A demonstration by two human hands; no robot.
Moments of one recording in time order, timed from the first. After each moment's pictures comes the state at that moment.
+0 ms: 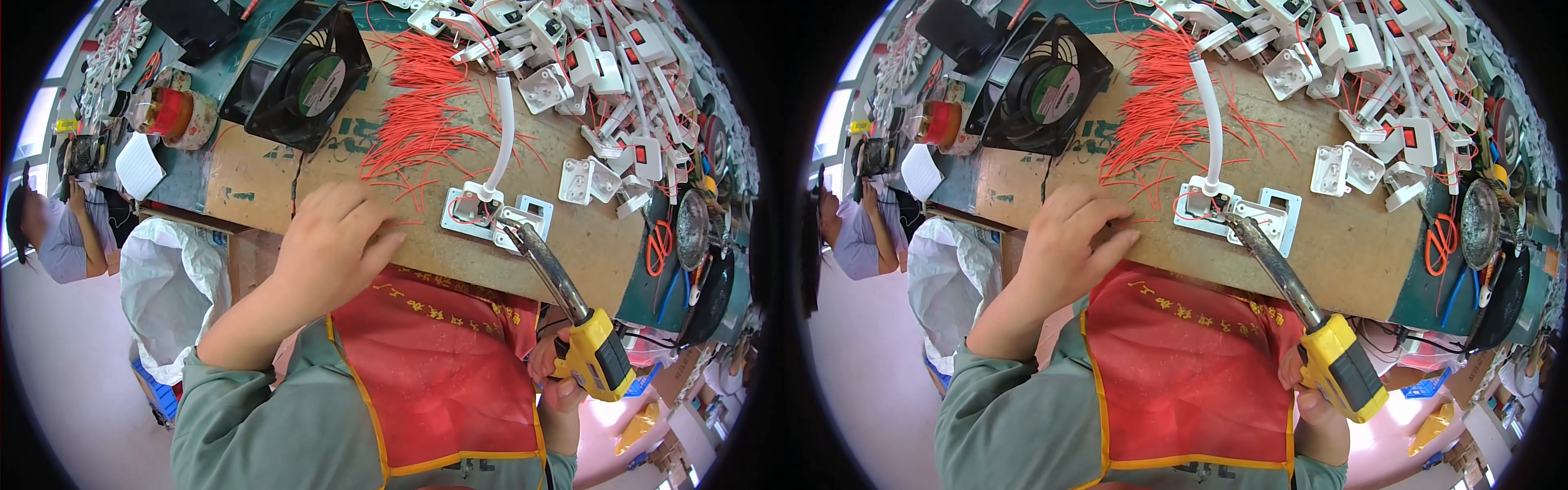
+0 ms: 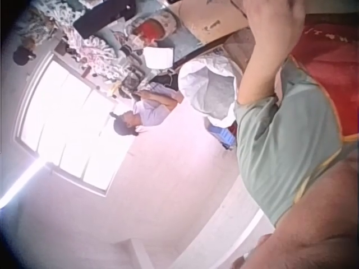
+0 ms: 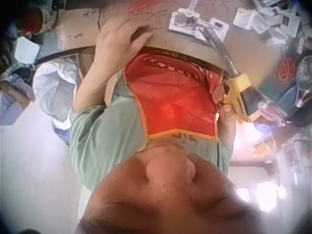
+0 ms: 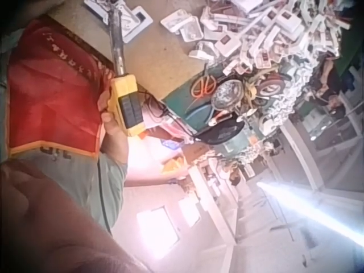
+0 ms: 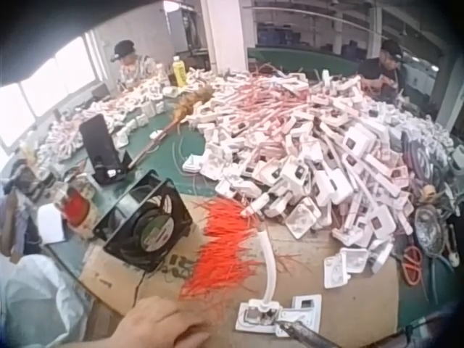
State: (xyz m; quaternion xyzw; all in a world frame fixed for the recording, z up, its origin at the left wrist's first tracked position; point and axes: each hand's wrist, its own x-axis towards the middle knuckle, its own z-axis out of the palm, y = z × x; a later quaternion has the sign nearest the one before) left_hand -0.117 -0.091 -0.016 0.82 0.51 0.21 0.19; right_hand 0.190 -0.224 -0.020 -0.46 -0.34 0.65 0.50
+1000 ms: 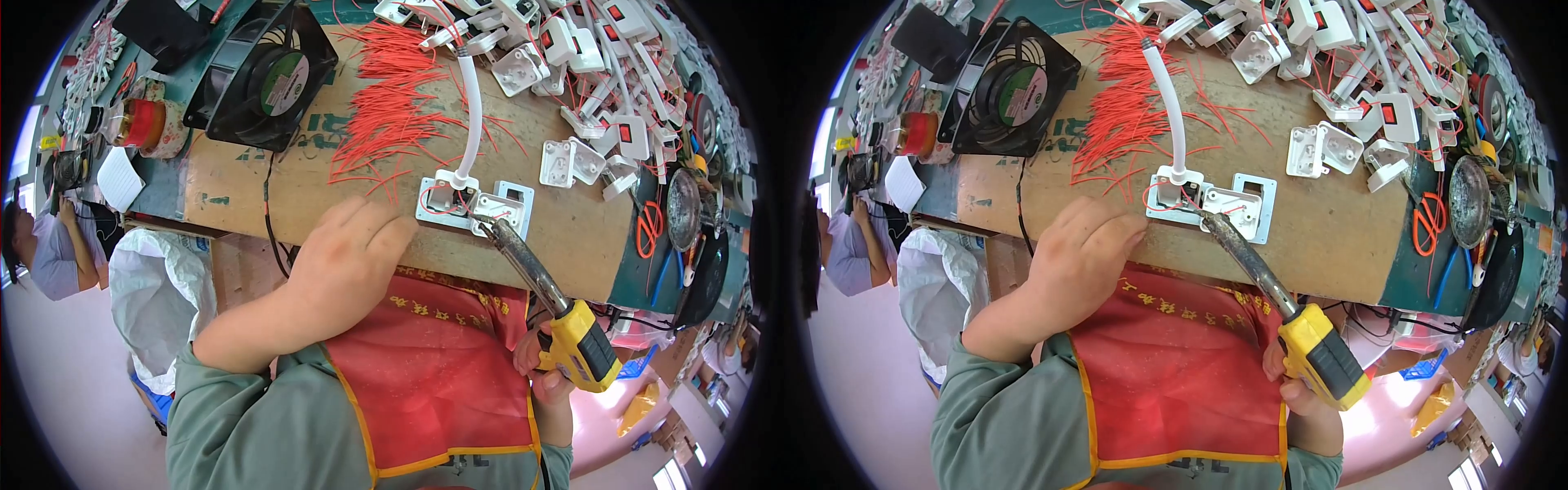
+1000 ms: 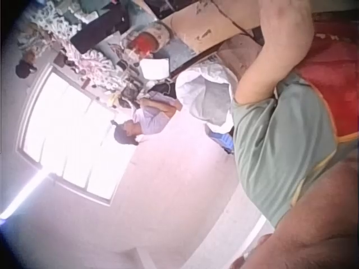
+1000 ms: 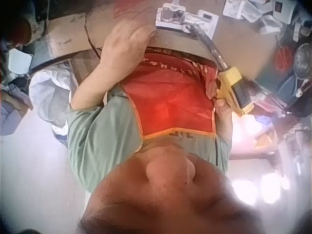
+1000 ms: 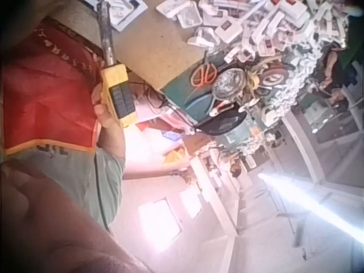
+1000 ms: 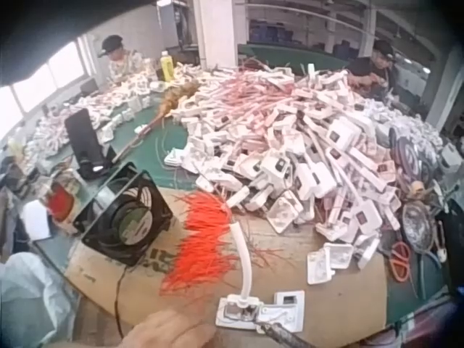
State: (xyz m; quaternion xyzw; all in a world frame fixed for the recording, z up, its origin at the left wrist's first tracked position) left_hand -0.089 -0.099 -0.029 0.86 0.40 0.24 0.18; right_hand 0.195 -0.234 -0.021 -0.43 -0.32 0.69 0.48
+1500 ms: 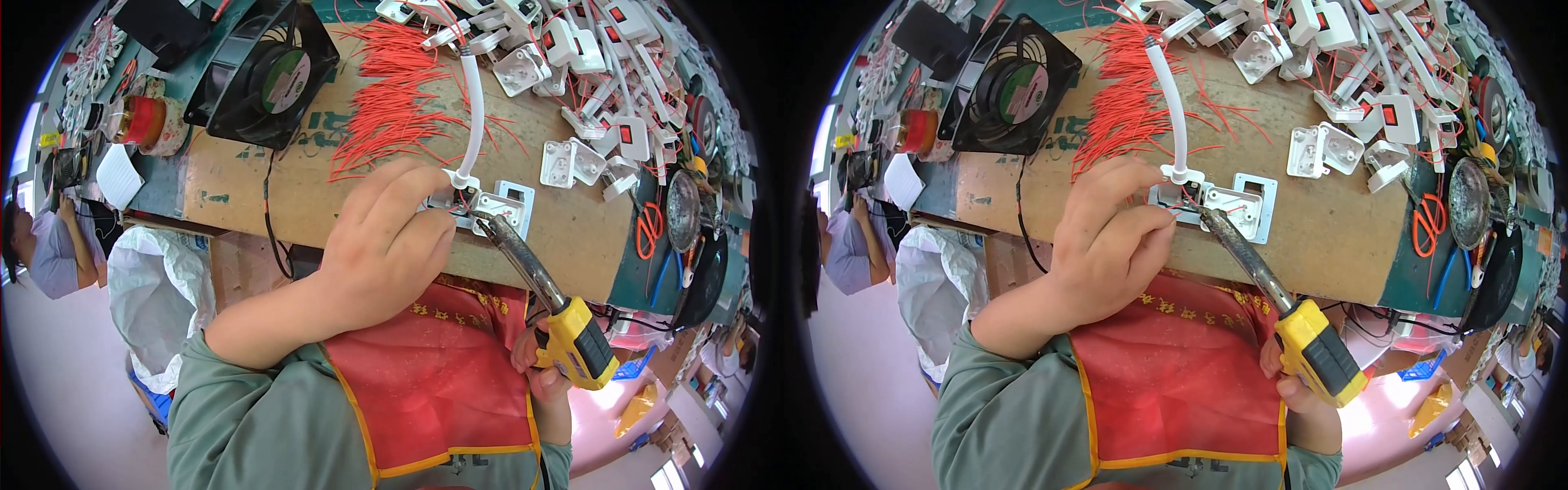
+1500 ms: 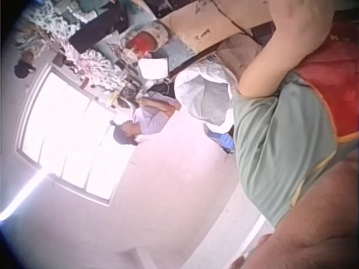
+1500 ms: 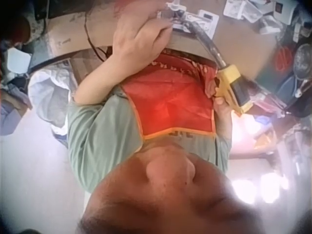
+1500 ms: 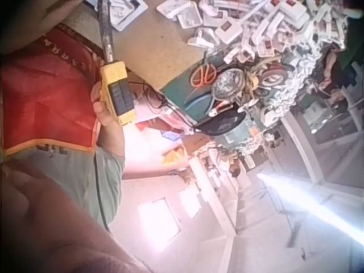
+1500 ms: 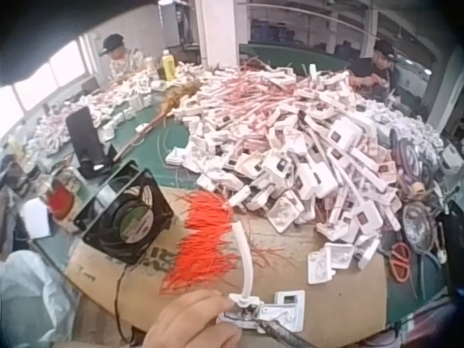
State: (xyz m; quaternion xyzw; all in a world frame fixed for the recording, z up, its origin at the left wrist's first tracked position) left_hand -0.054 -0.081 -0.037 0.82 0.38 0.43 0.08; right_hand 0.189 -0.233 -0.028 -0.46 -0.34 0.66 0.49
